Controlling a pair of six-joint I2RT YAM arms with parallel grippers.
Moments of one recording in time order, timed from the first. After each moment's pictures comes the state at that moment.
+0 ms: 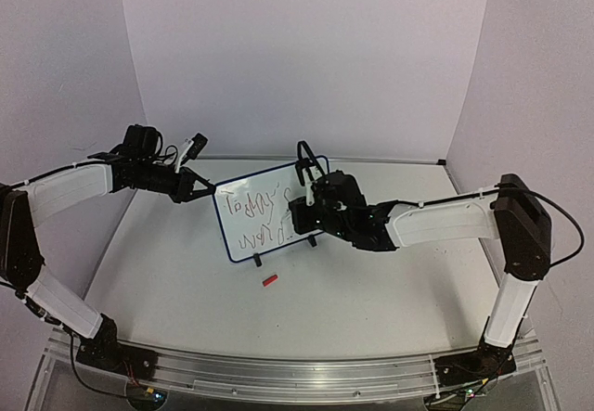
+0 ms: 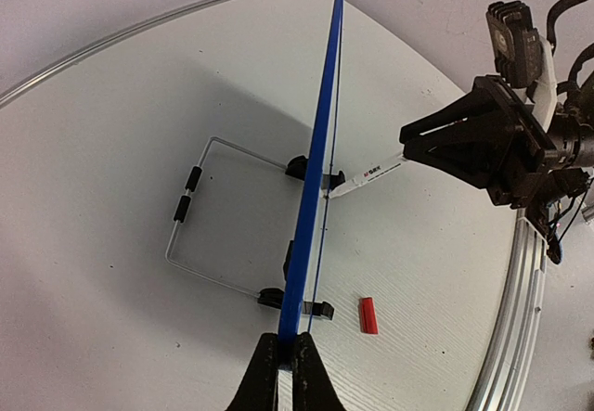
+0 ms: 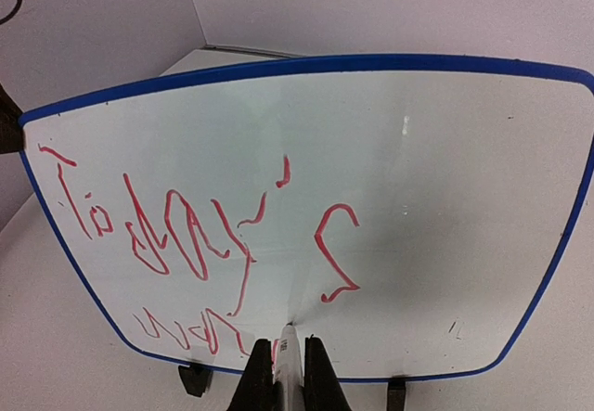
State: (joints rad) left arm -0.28 1.45 1.09 -0.36 0.74 0.19; right arm 0.95 1.85 1.20 0.22 0.28 0.29
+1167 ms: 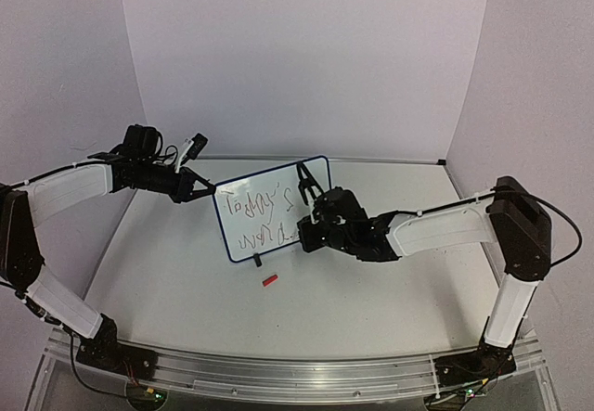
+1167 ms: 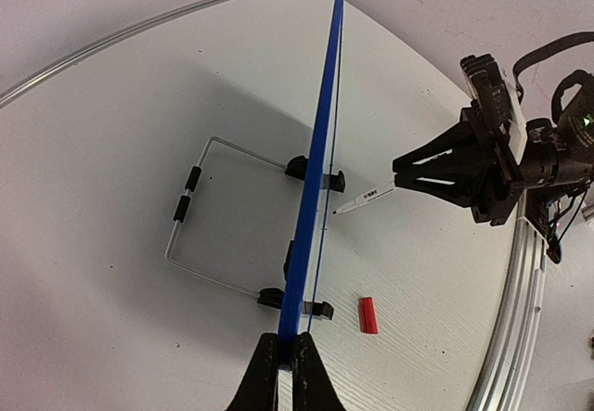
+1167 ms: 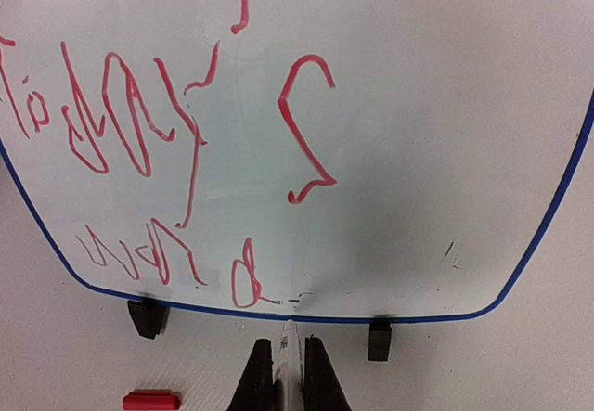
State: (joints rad) left arm -0.28 1.45 1.09 -0.36 0.74 0.19; right arm 0.96 1.87 1.13 0.18 0.30 0.28
